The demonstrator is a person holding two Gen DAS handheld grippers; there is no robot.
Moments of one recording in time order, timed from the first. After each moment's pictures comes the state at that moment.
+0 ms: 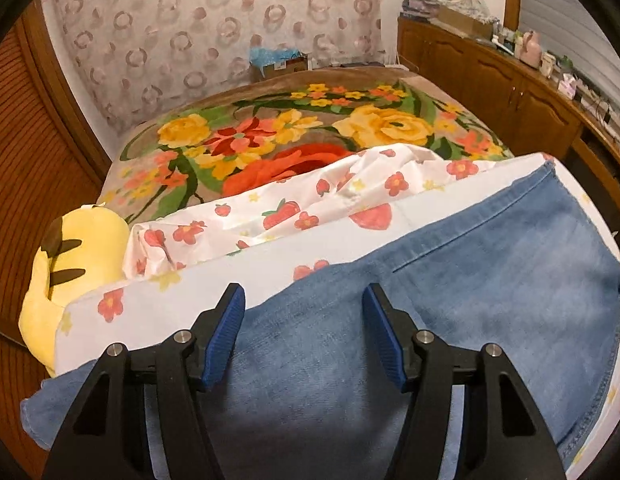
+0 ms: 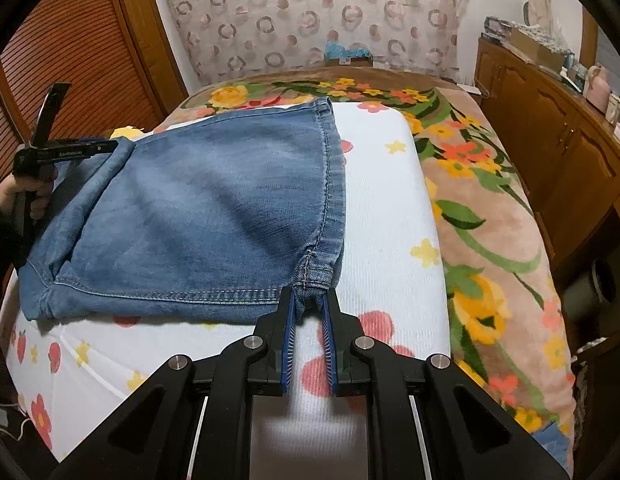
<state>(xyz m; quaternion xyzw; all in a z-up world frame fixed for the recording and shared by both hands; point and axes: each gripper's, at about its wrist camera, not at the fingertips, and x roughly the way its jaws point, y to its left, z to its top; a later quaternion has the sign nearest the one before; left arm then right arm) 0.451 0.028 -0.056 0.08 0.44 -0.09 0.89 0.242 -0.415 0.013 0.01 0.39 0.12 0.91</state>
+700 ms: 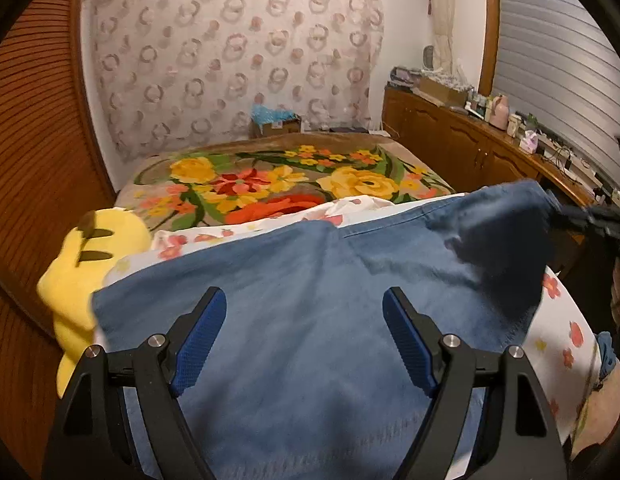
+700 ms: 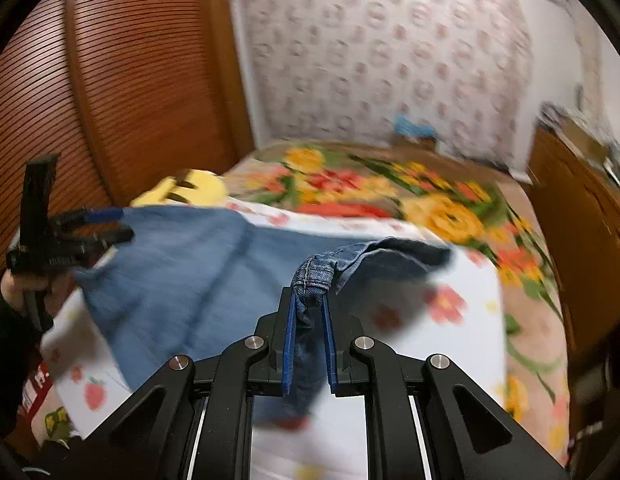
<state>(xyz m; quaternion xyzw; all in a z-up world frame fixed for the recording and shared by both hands) 0.289 0.078 0.019 0.02 0.34 -0.12 0.93 0.217 -0.300 0.101 -0.05 0.27 0.22 0.94</state>
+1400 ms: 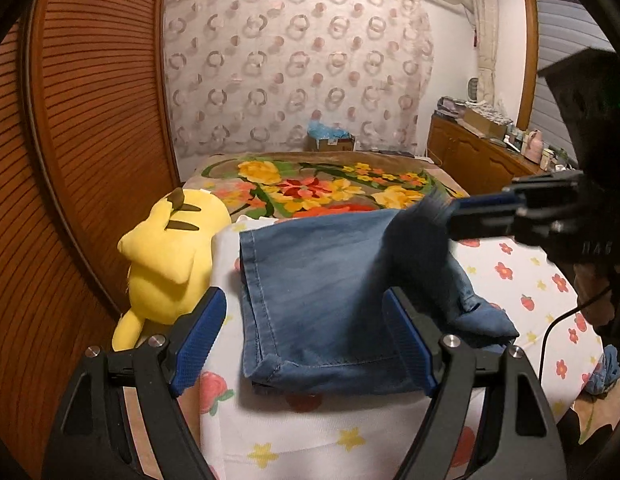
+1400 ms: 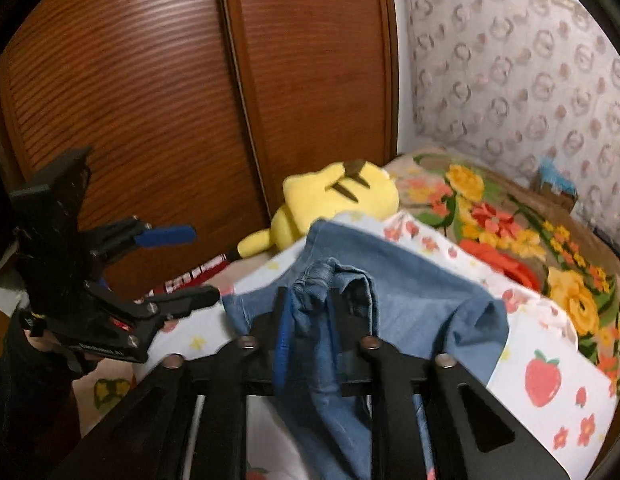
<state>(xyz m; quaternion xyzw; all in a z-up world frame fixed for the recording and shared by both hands) 0.198 0.186 0.029 -0.01 0.32 -0.04 0.95 0.247 -0.089 0.103 -0.14 0.29 0.41 0.85</state>
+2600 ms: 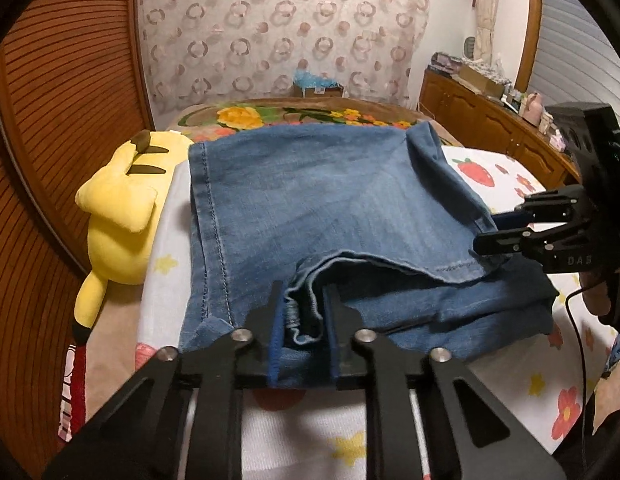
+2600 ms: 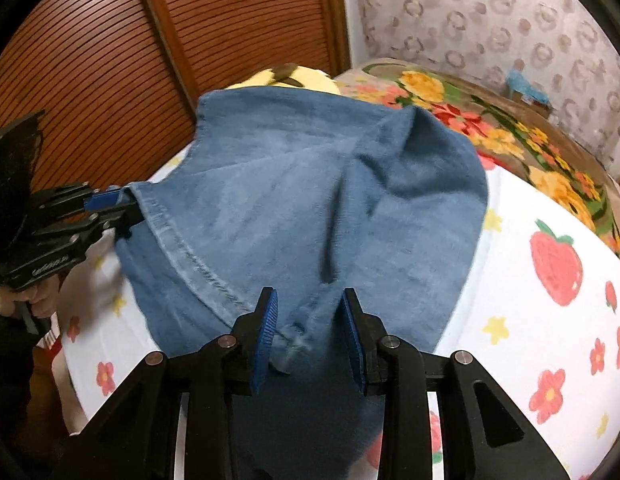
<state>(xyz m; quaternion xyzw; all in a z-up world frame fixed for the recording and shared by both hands) 0.231 0.170 -0.048 -0.01 0.39 -0.07 0.92 0.308 -0.066 0.029 -0.13 0.40 0.34 0.84</state>
